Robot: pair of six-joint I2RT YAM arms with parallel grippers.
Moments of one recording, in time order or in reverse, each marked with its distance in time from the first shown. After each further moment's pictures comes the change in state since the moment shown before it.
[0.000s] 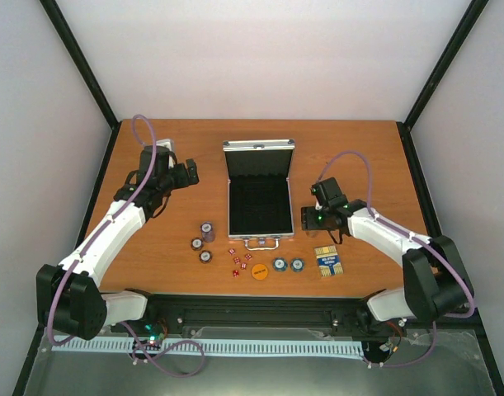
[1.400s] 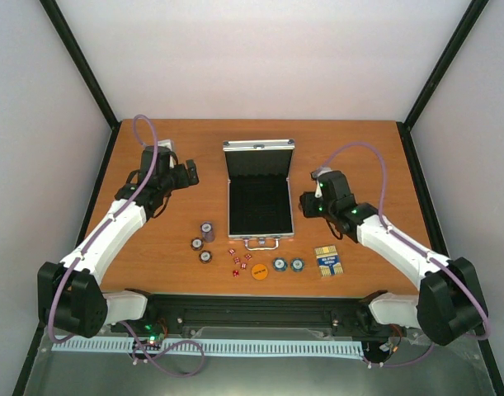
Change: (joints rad) left arm 0.000 0.013 0.000 -0.006 -0.015 -0.001; right arm 0.023 -0.140 0.000 0.138 0.010 -0.026
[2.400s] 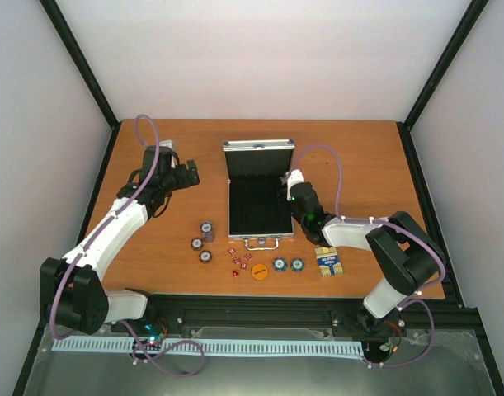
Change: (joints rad) left arm 0.000 0.016 0.000 0.005 0.001 -0.010; right arm 0.166 0.352 -0.100 0.750 0.201 -0.193
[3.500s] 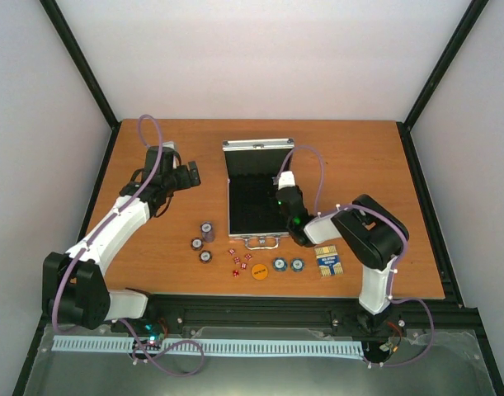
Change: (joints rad) left arm 0.000 0.036 0.000 0.001 0.000 0.000; right arm 0.048 0.290 0.068 0.299 0.189 0.001
